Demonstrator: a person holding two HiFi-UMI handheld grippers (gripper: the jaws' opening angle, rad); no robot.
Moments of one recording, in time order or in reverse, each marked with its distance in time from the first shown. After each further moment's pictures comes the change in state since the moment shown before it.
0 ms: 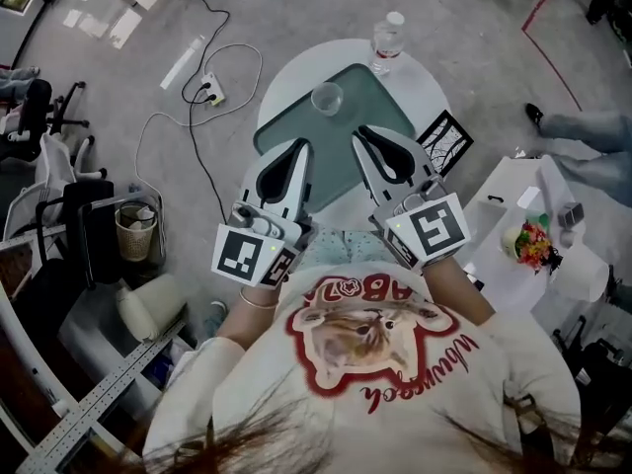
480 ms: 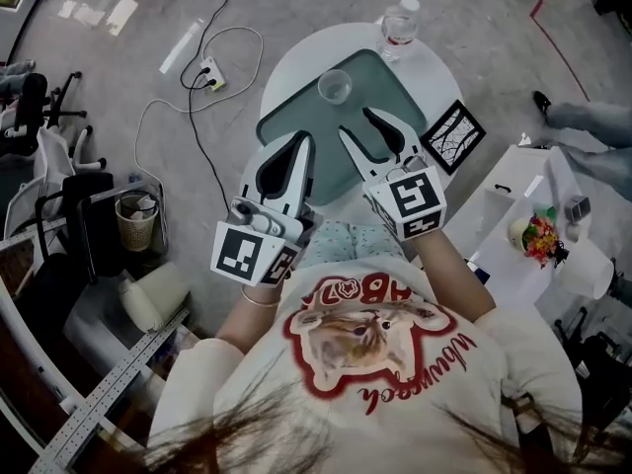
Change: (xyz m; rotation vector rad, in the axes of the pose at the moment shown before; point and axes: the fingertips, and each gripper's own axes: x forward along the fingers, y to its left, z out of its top) left arm -0.001 0.018 -0.011 -0.028 0.022 0.015; right arm 0.043 -0.014 -0.090 -0.006 0.217 -0.037
